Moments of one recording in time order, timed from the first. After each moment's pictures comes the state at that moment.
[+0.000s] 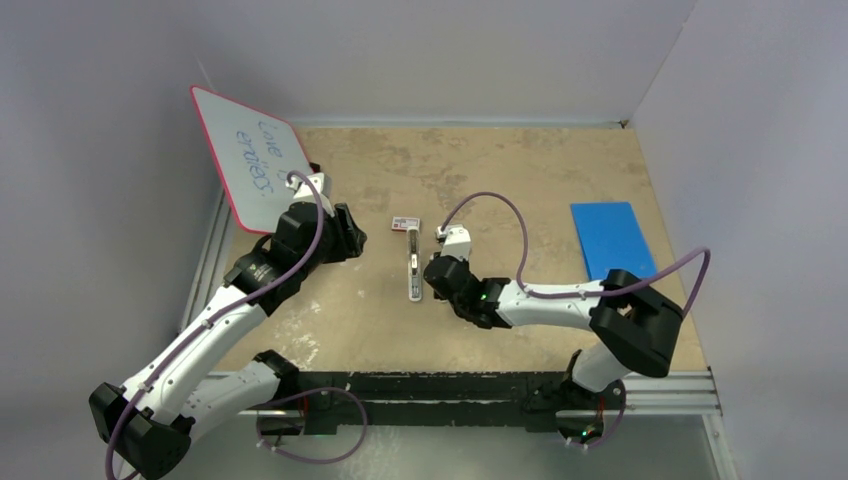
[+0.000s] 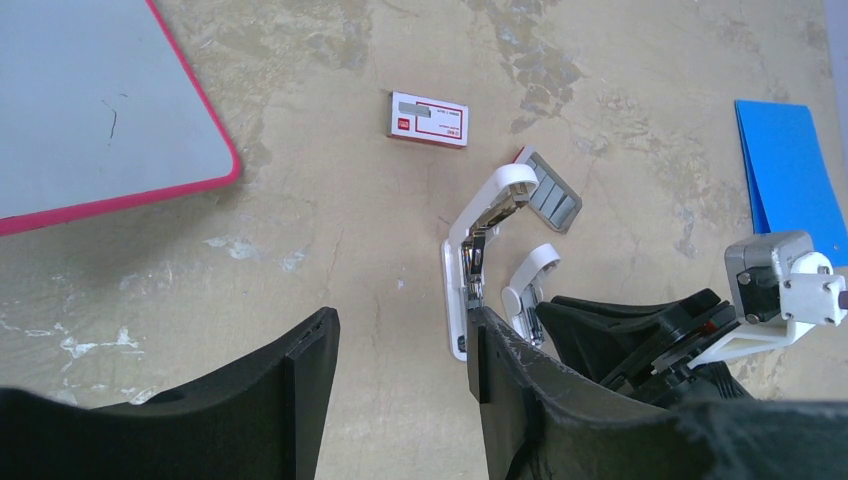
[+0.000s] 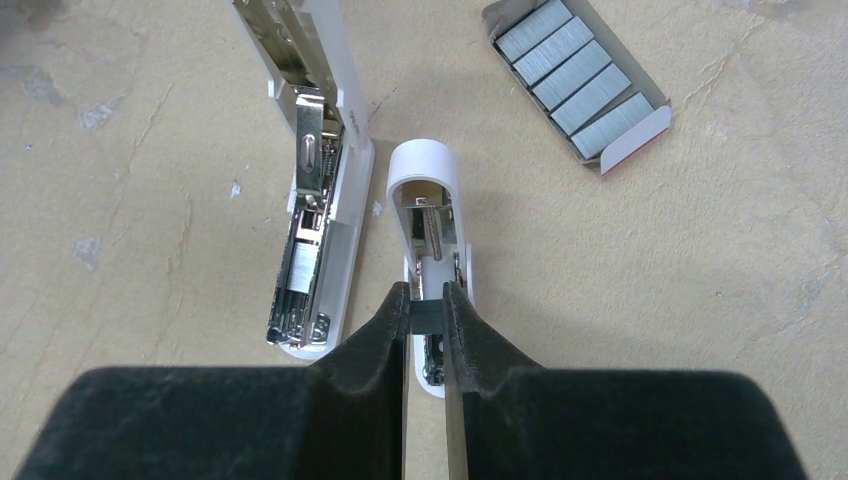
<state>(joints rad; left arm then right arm) -0.56 0.92 0.89 -0.53 -0.21 -0.59 1.06 1.53 0.74 0.02 0.59 0.65</state>
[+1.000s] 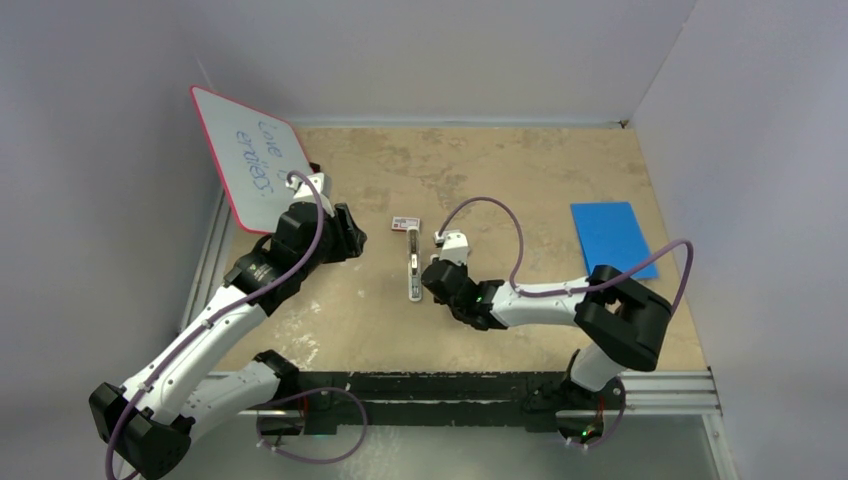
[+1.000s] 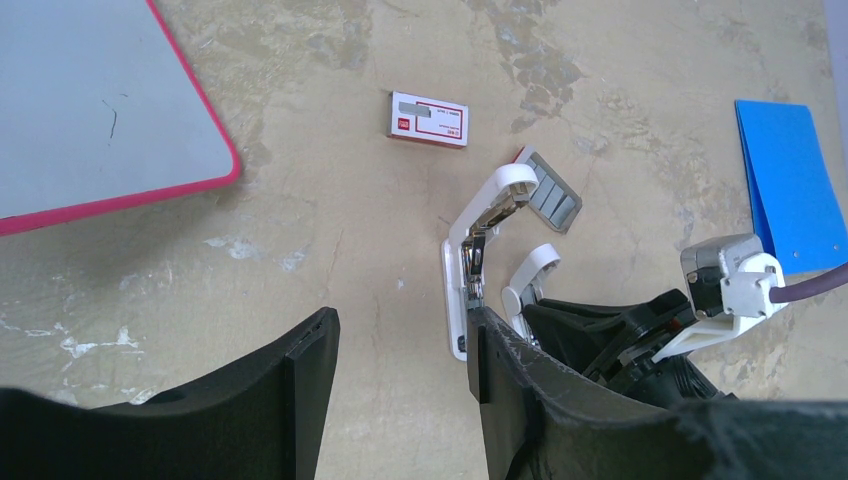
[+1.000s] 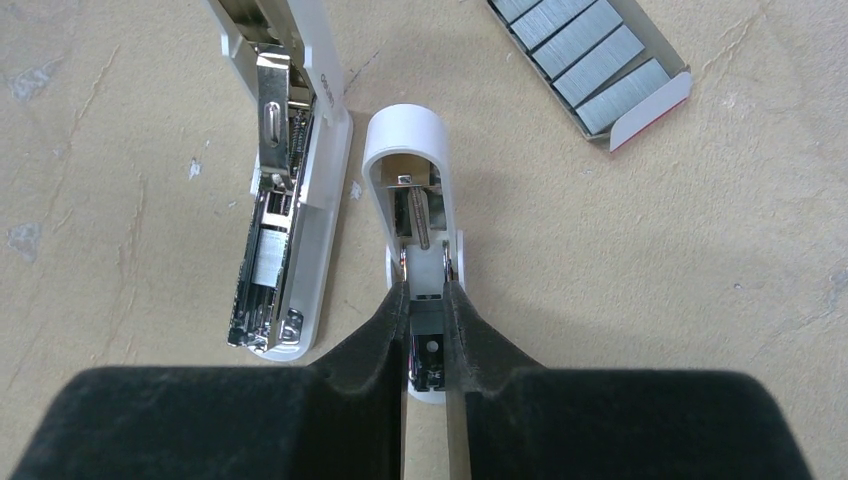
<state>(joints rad) -0.56 0.92 0.89 -0.53 -0.21 -0.59 1.06 1.59 0.73 0.05 0.58 0.66</state>
